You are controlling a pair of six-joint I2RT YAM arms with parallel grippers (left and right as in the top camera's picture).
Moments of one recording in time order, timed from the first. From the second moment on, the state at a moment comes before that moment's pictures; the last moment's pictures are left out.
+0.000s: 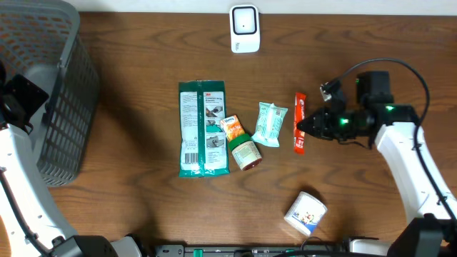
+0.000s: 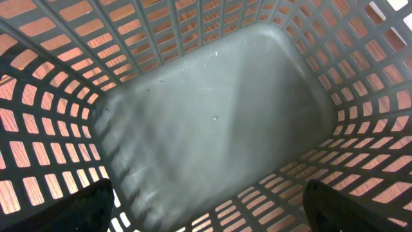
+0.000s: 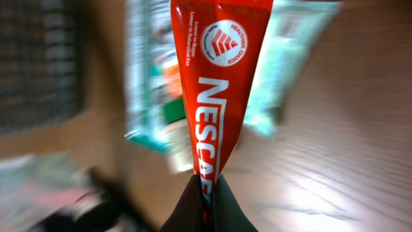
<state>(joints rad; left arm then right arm) 0.57 1.46 1.51 -0.97 -0.19 -0.35 -0.03 1.49 1.08 -0.89 -0.83 0.09</state>
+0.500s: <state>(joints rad) 0.57 1.46 1.51 -0.97 -0.19 -0.35 -0.06 1.82 1.08 -1.00 -1.45 -0.36</state>
